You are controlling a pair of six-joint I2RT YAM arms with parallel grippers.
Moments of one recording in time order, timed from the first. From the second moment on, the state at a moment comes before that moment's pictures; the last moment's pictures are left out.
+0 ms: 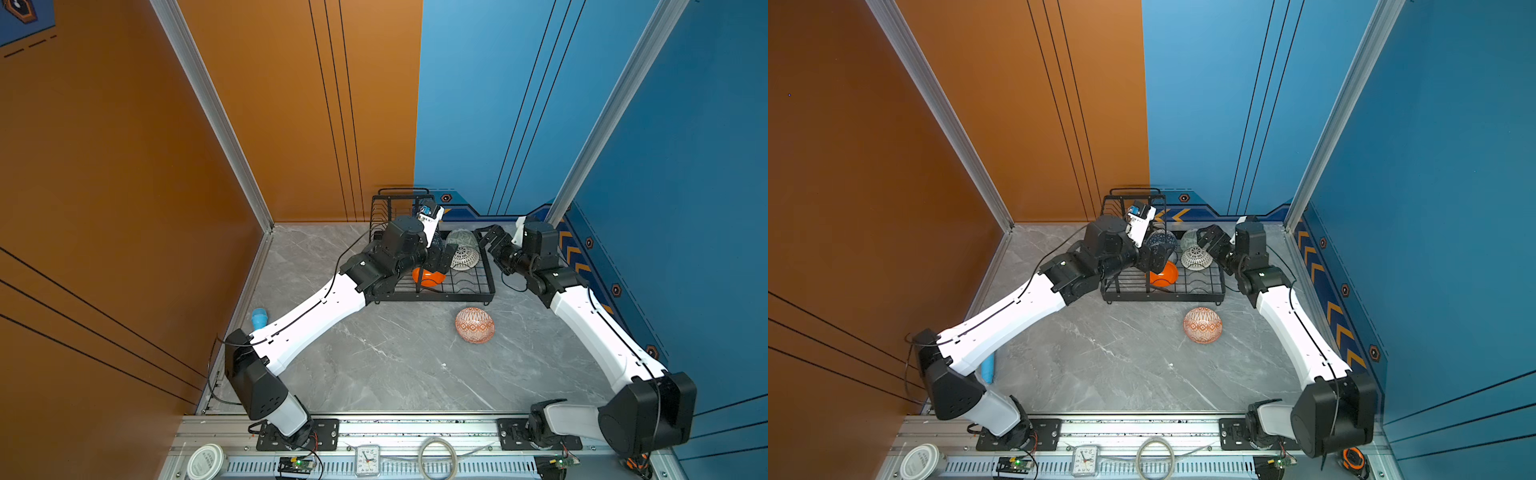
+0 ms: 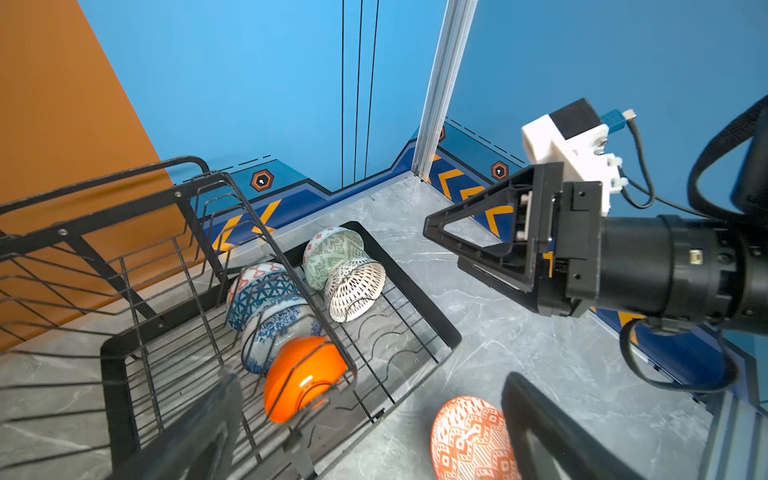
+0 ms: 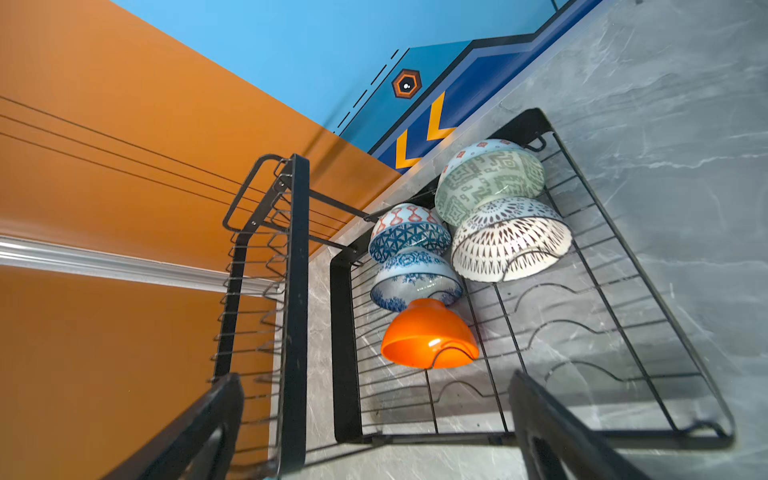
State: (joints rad) left arm -0.84 1.55 1.59 -0.38 -0.13 -0.18; right arm 0.19 1.26 1.13 -0.32 -0.20 0.88
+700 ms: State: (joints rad) left arm -1.15 1.37 1.12 -0.45 -0.50 -0.93; right arm 0.17 0.76 0.92 -0.72 -0.23 0.81
